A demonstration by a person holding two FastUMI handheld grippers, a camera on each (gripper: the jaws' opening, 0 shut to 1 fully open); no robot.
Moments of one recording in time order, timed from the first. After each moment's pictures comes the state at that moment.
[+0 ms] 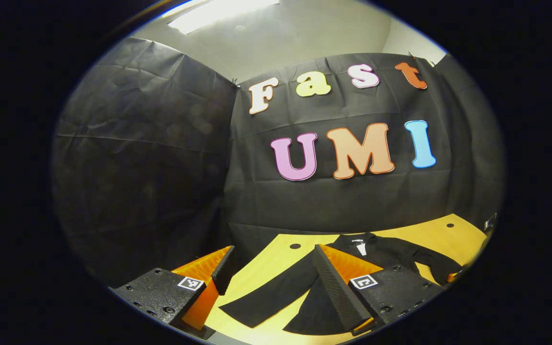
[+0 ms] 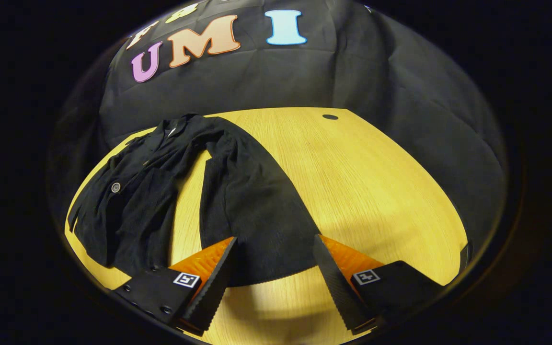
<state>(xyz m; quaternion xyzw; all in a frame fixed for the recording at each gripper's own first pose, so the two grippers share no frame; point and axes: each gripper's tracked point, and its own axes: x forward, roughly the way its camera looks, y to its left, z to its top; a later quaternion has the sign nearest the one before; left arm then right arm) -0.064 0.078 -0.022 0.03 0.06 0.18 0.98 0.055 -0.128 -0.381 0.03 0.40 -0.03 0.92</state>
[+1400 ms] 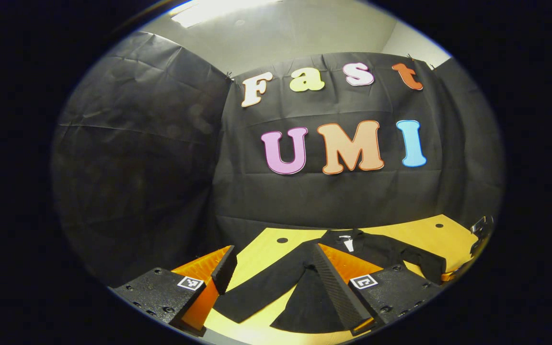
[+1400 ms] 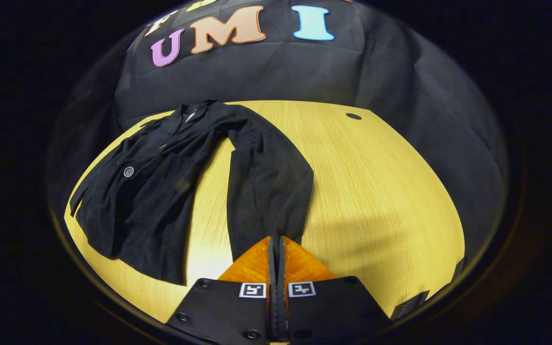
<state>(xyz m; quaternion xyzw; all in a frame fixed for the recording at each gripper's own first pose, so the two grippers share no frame) -0.065 0.063 -0.042 0.01 0.08 0.16 0.98 0.057 -0.103 -0.383 -0.02 0.42 0.02 0.91</state>
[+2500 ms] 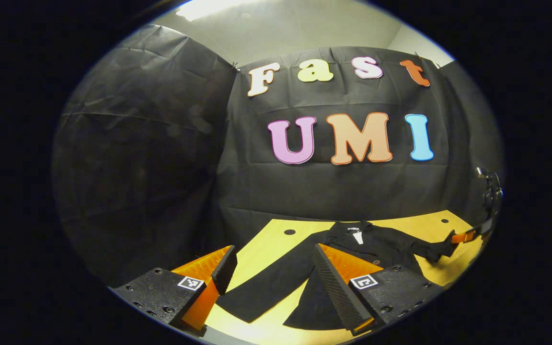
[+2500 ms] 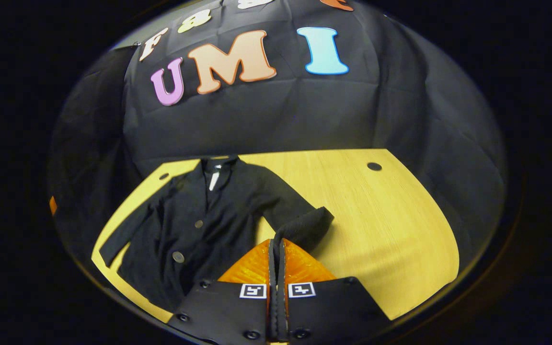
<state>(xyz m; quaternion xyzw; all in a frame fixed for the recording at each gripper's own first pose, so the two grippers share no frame) -0.053 0.101 -0.074 -0.02 0.10 0.14 0.98 0.161 -0.018 -0.233 0.05 0.33 0.06 0.94</state>
